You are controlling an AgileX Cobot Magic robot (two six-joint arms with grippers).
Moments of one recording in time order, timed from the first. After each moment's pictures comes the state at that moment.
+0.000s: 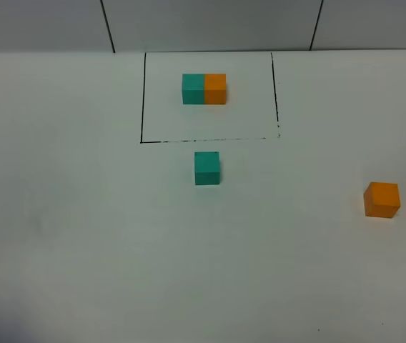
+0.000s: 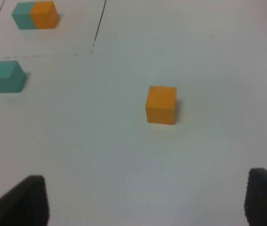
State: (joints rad) left arm -0.13 0.14 -0.52 -0.10 1.04 0.04; right arm 0.07 0.00 -0.49 0.10 1.06 0.03
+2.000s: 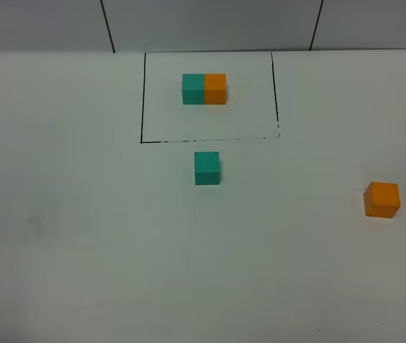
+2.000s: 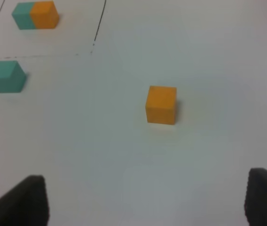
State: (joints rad) left arm -0.06 0.00 -0.50 -0.10 1.05 0.05; right arm 0.07 0.00 -0.49 0.10 1.06 0.03
